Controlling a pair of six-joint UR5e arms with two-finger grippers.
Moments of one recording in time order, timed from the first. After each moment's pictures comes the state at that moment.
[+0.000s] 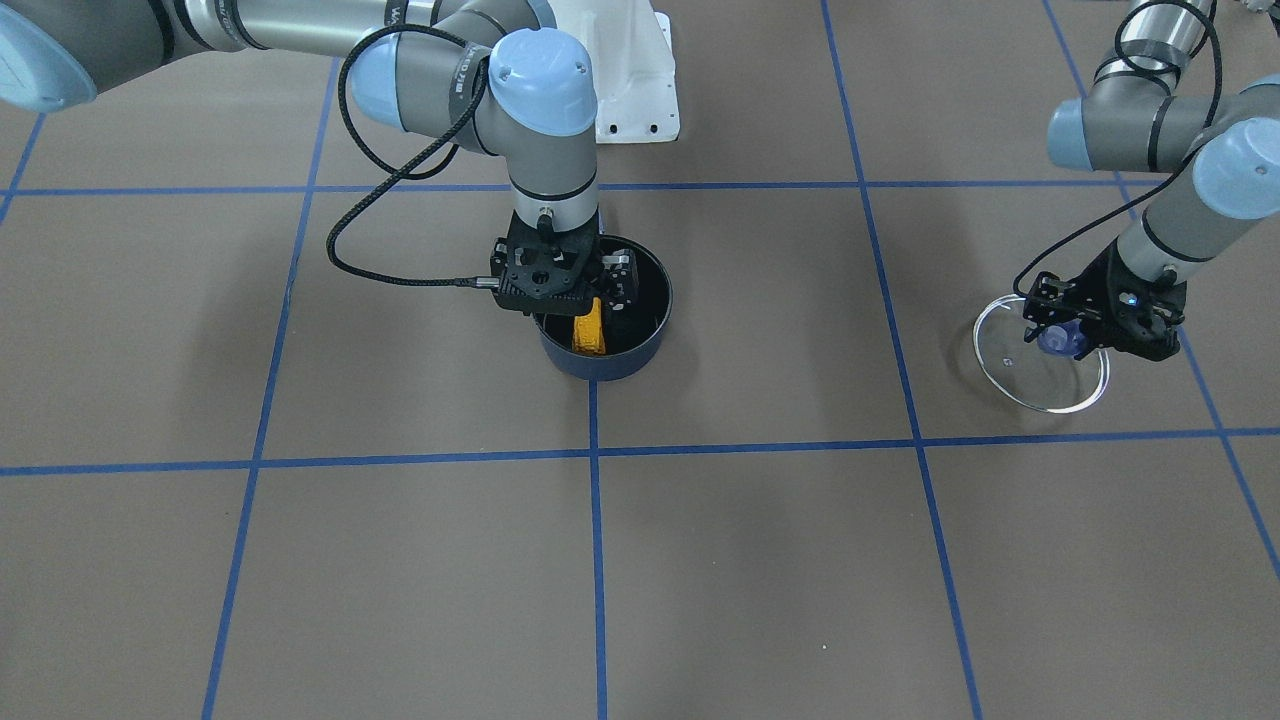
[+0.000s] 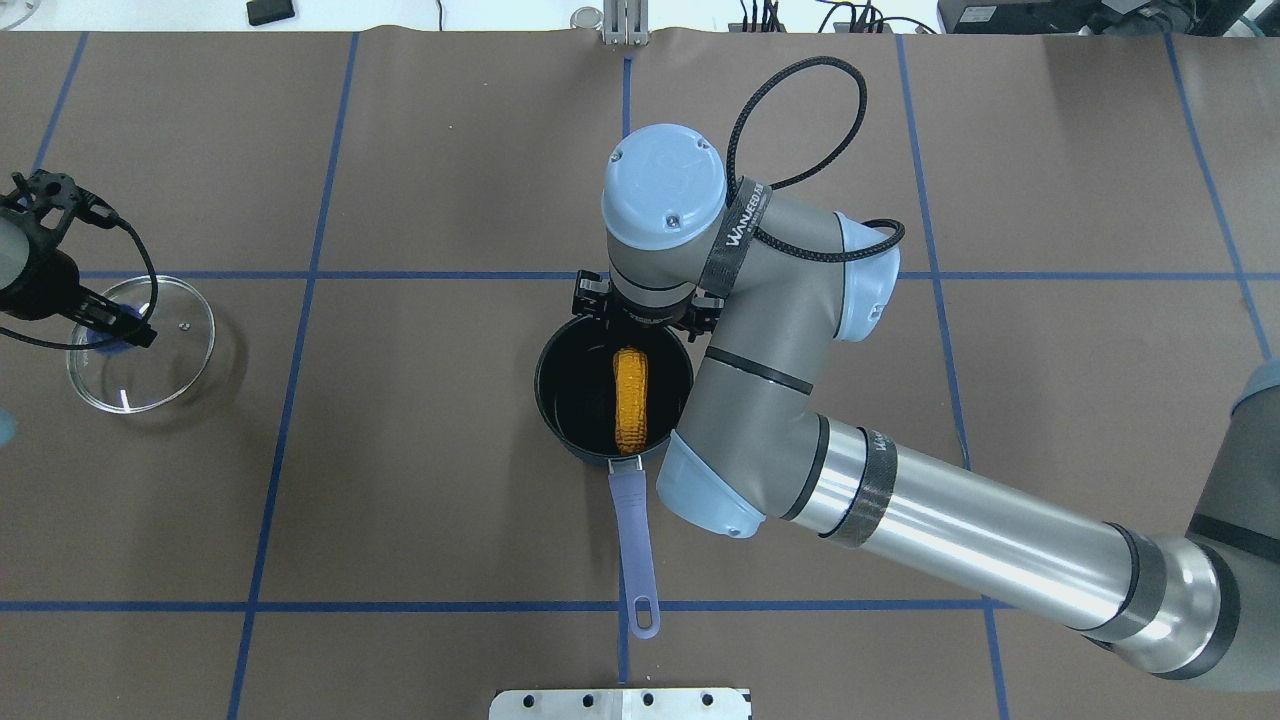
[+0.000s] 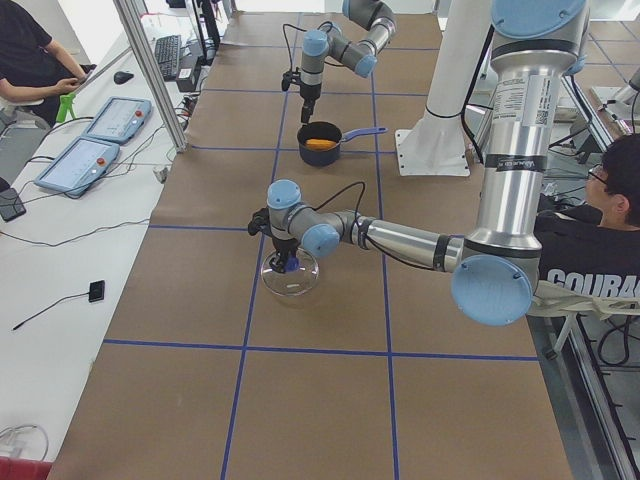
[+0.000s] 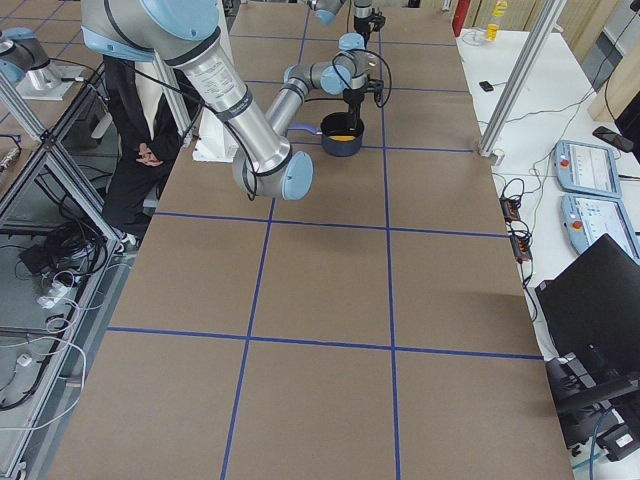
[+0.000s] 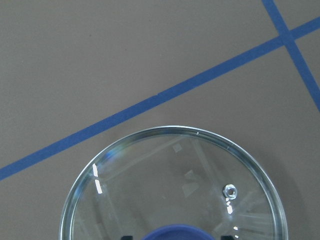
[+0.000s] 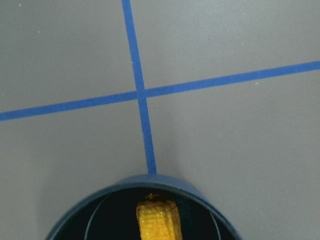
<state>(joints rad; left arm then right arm) -1.00 -1.64 -1.63 -2.02 -2.17 -0.33 0.56 -0.72 1.57 -1.66 1.84 1.33</state>
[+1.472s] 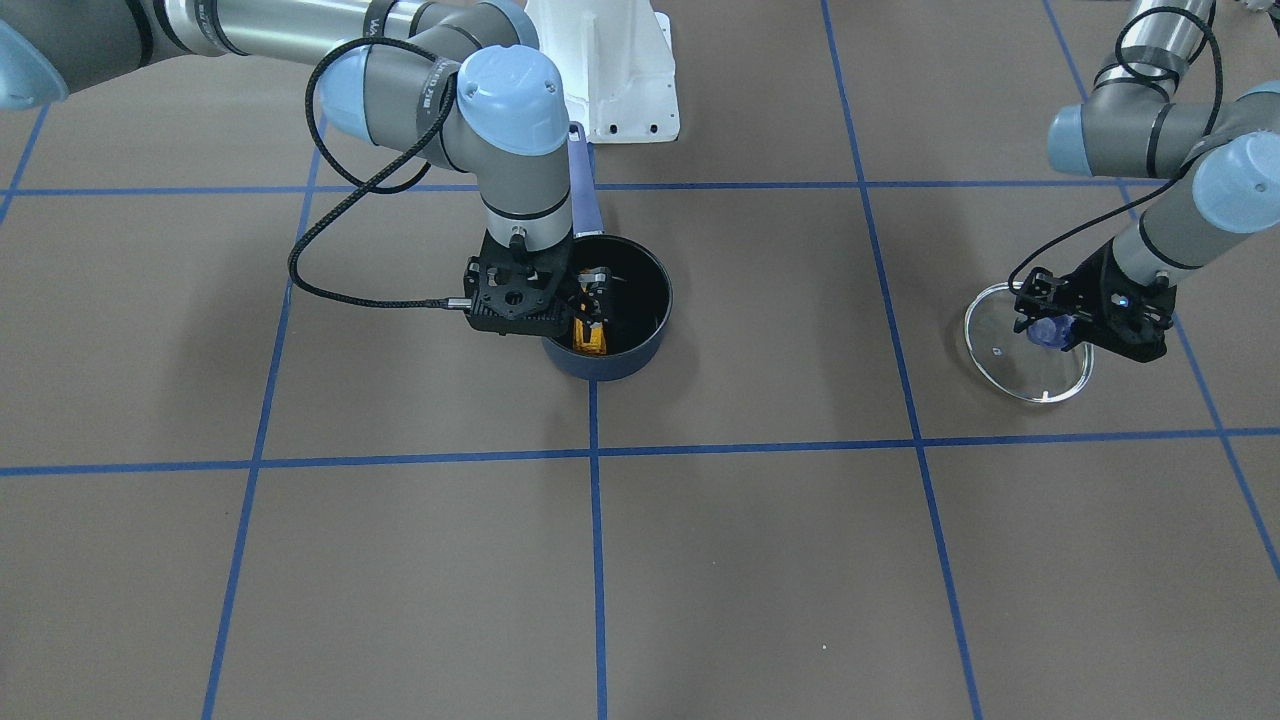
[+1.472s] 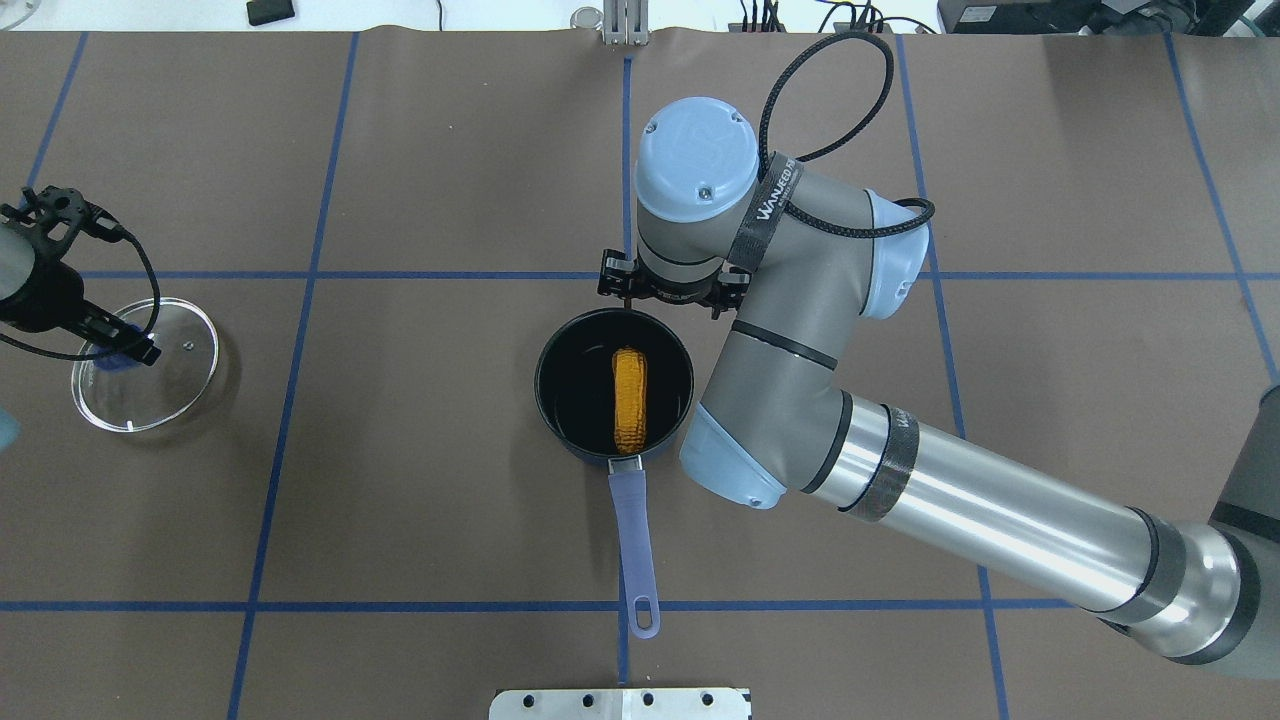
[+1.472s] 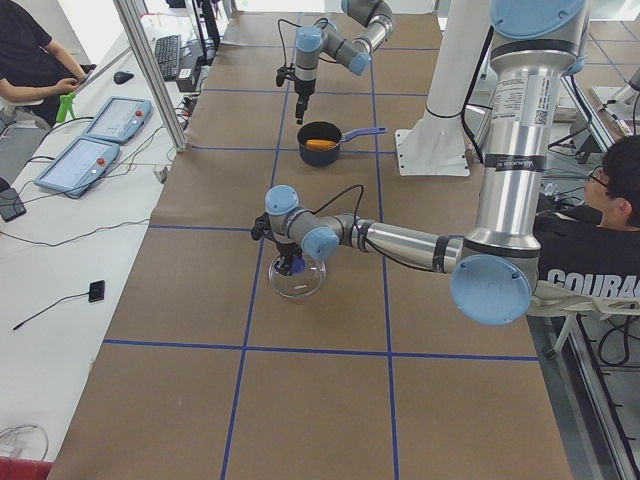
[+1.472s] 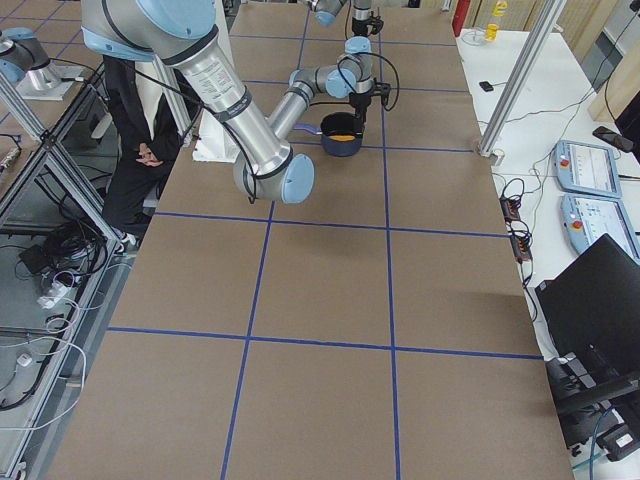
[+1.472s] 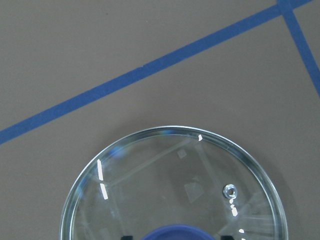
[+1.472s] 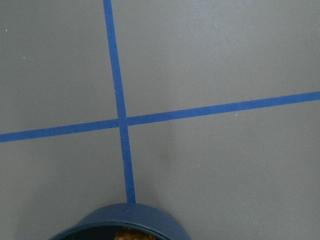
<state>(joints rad) -1.00 -1.64 -1.61 -2.00 -2.24 -0.32 0.59 -0.74 1.57 -1.65 1.85 1.28</state>
